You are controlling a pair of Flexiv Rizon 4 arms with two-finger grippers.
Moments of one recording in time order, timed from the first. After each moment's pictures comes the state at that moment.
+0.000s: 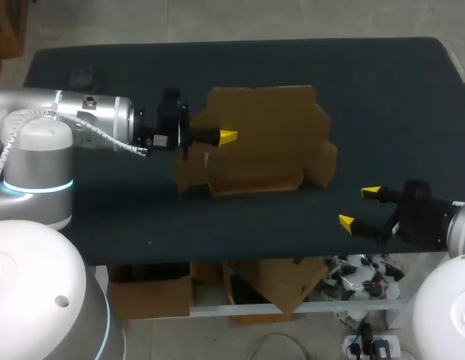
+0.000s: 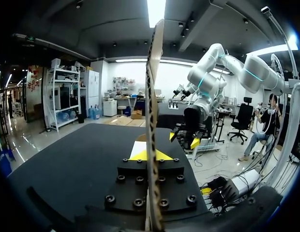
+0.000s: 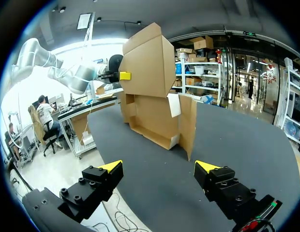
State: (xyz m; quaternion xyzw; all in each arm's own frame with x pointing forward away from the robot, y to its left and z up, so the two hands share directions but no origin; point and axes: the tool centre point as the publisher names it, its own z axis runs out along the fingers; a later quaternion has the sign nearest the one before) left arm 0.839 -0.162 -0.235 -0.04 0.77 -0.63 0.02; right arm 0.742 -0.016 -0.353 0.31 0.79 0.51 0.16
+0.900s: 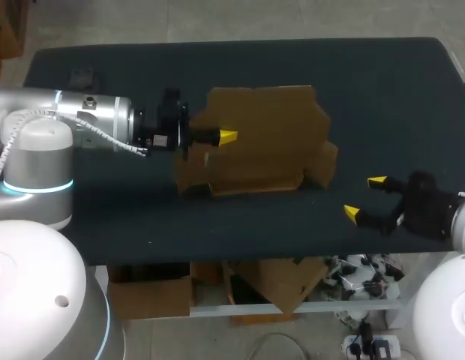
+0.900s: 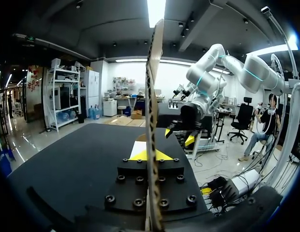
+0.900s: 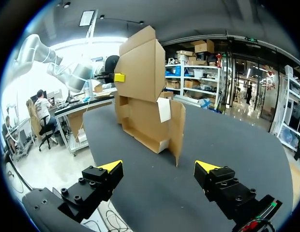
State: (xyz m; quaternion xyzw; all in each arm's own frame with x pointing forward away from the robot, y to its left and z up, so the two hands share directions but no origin) left arm 0.839 -0.162 -0.235 -0.04 0.77 -0.63 0.02; right arm 0.764 -0.029 -0.344 0.29 0.79 0.50 0.19
